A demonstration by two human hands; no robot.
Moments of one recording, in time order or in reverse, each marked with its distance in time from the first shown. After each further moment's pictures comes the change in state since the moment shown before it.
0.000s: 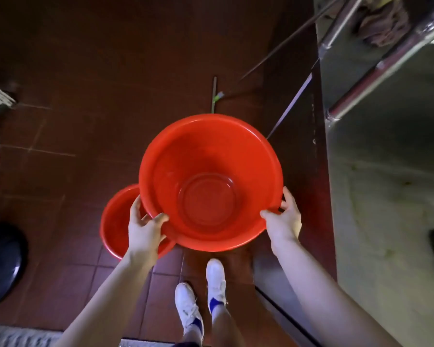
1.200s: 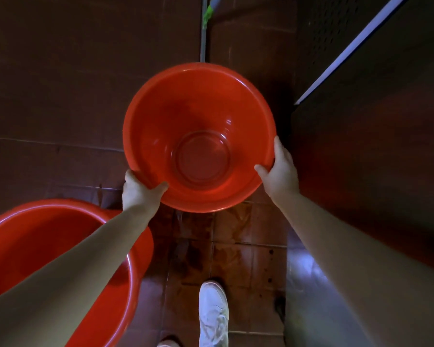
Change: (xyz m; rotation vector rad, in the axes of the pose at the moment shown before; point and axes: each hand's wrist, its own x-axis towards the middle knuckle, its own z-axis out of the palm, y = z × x) left_hand 0.415 -0.181 0.138 0.904 0.162 0.096; right_hand 0.392 0.163 0.257 -0.485 -0.203 -0.250
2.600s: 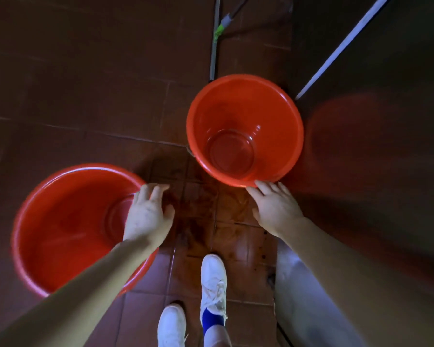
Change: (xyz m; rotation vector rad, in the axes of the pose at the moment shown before) left_hand -0.138 -0.067 -0.080 0.381 -0.040 0.554; right_hand -0.154 0.012 -0.025 -0.812 -0.326 -0.458
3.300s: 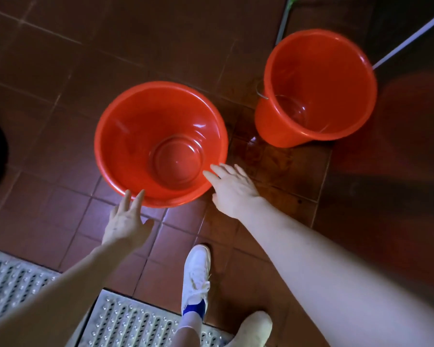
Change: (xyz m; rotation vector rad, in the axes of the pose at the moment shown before) left_hand -0.197 -0.210 0.010 0.033 -0.236 -0.470; right_hand -0.054 -0.242 0.073 -0.017 -0.022 -0.354
